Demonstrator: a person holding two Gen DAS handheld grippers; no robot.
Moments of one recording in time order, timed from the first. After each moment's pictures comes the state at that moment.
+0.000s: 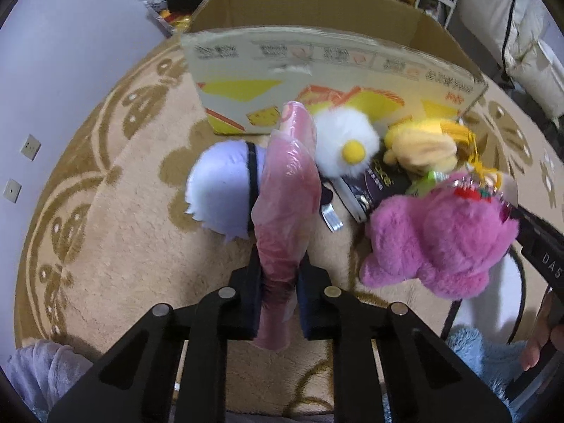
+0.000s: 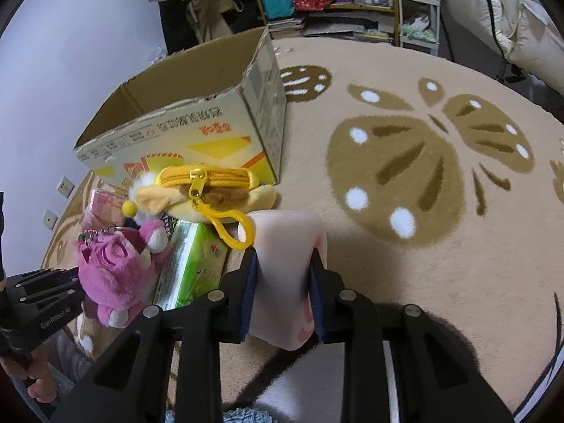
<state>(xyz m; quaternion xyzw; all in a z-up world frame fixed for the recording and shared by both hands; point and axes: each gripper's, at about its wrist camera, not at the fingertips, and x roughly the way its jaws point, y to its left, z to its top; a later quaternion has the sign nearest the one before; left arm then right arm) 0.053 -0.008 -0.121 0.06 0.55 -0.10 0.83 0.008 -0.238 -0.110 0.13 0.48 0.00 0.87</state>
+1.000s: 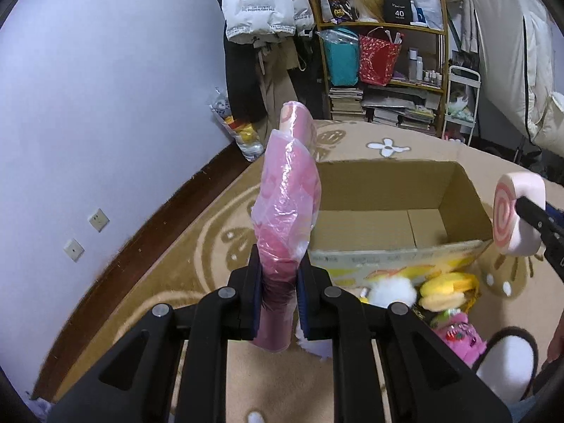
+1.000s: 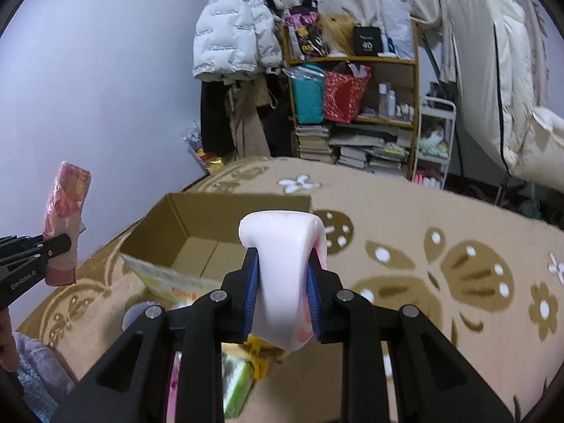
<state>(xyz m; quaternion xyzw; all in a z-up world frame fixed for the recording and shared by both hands) 0.090 0.026 0.008 0.10 0.36 -0.01 0.93 0.040 -0.217 -0.004 0.05 0.29 0.02 0.96</state>
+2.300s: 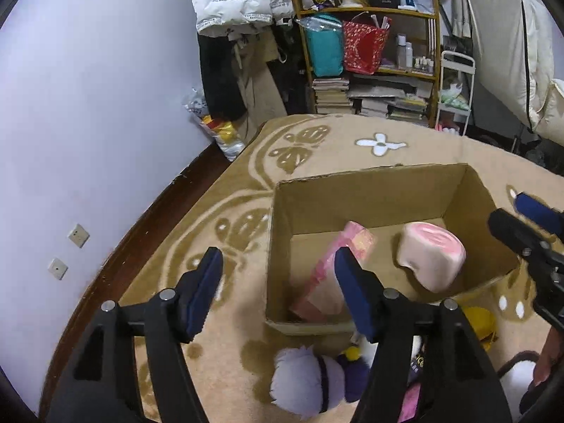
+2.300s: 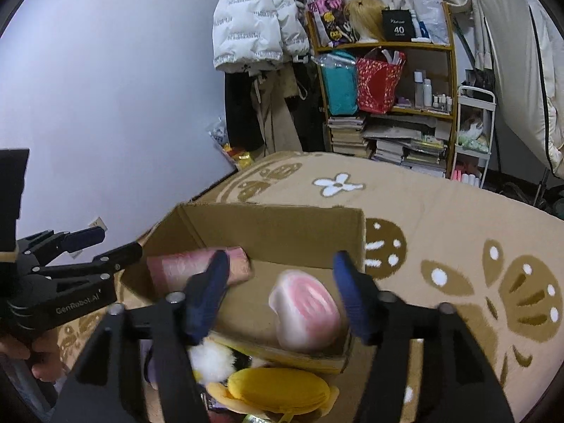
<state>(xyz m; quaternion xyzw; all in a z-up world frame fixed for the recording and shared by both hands) 0.169 -0.006 -0.032 0.12 0.38 -0.04 0.92 0.105 -0.204 -0.030 0.08 0.30 0.09 0.95</state>
